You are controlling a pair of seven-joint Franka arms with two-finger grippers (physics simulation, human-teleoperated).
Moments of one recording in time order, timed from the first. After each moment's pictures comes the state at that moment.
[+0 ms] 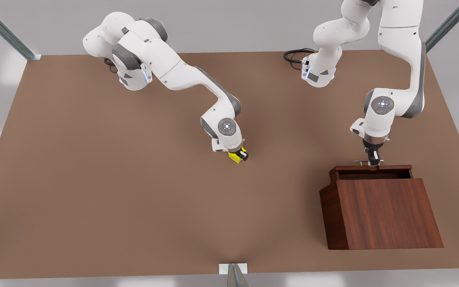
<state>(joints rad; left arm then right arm) 0.25 0.08 -0.13 -2.39 0.63 2.69 1.20 0.77 0.83 0.09 -1.45 0.08 2.34 1.47</state>
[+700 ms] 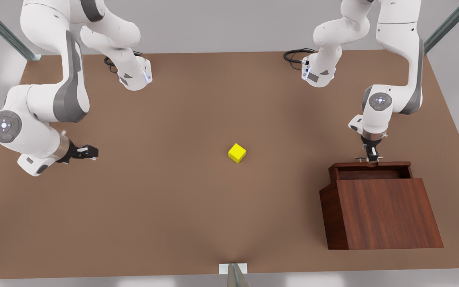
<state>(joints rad) 0.25 0.04 -0.13 -2.44 0.63 2.69 1.19 0.04 0.29 -0.04 -1.41 -0.03 1.58 -0.09</state>
